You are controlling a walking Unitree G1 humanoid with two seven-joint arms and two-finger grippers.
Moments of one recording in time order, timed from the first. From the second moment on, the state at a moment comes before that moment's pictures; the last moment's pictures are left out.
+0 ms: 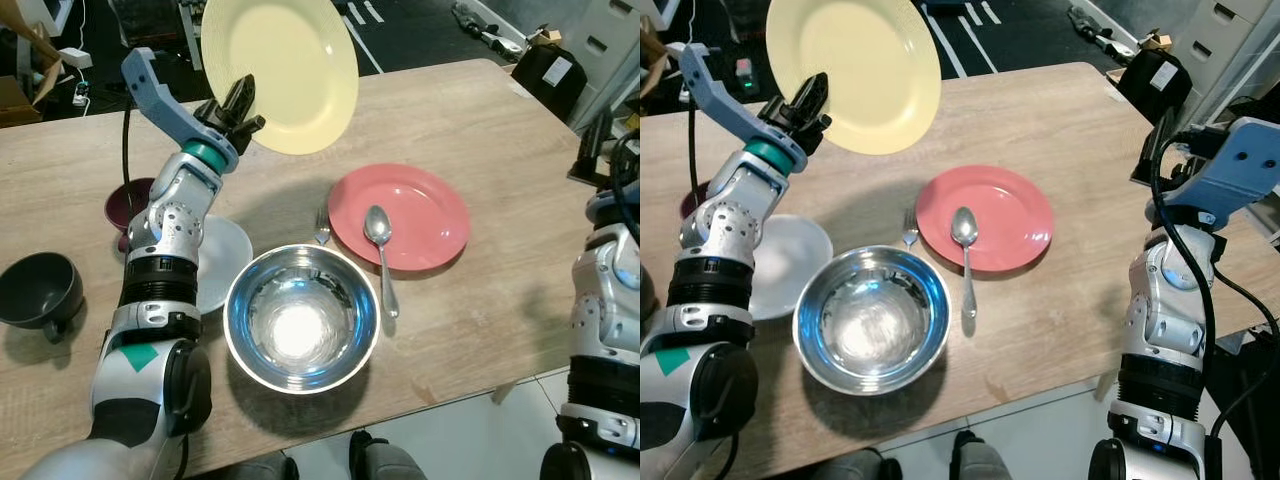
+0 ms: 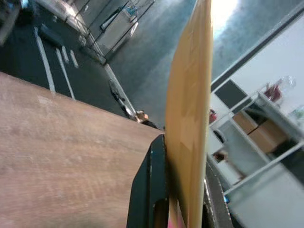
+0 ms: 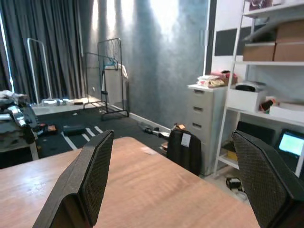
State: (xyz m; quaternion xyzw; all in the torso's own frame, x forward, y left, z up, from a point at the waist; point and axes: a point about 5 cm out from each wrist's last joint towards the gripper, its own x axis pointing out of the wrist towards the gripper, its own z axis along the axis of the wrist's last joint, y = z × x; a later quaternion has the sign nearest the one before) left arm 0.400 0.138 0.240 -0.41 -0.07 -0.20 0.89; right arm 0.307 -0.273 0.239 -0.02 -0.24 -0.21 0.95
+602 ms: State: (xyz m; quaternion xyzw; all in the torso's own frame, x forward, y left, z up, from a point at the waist) left arm 0.420 0.140 0.242 -0.47 0.07 -0.04 0.88; right arm 0.304 -0.265 0.247 -0.03 -0.25 -0.19 0.95
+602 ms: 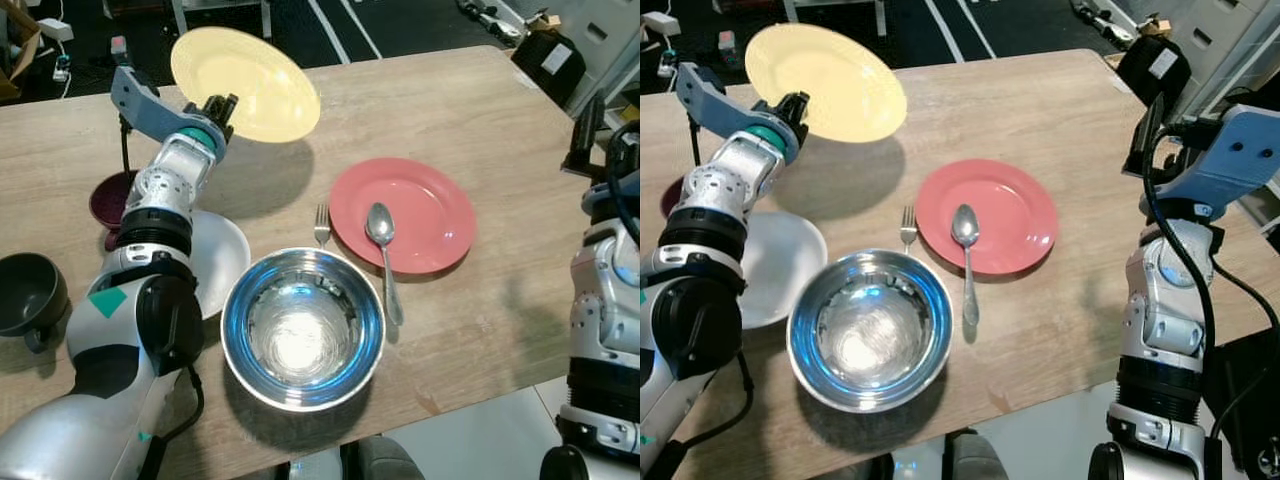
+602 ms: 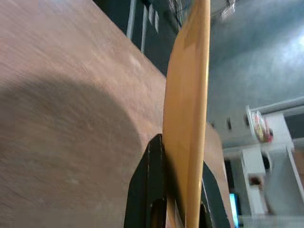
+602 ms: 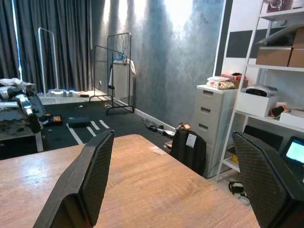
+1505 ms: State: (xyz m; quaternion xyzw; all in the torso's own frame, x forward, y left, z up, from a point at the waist) left arm 0.373 0.106 0.230 -0.36 0.10 -0.12 0.92; right arm 0.301 -0.263 0.244 -0.02 -0.25 -0.19 0.95
